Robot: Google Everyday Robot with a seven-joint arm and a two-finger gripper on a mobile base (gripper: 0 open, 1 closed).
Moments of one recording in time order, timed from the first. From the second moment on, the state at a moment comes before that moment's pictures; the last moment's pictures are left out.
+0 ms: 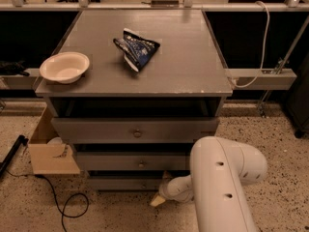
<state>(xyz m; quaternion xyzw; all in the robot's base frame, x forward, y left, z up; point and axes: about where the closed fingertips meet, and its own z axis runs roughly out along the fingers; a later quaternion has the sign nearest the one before) 0.591 -0.032 0.160 -0.53 0.80 0.04 0.29</state>
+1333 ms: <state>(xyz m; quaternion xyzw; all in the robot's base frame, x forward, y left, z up) 0.606 -0.018 0.155 -0.55 0.79 -0.01 0.28</state>
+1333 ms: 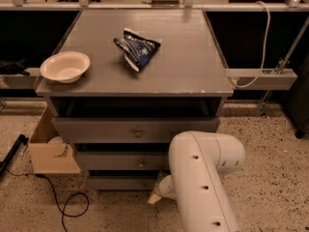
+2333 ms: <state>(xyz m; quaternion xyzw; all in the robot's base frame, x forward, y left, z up) 0.622 -0.022 0.155 -0.55 0.79 -0.02 0.27</state>
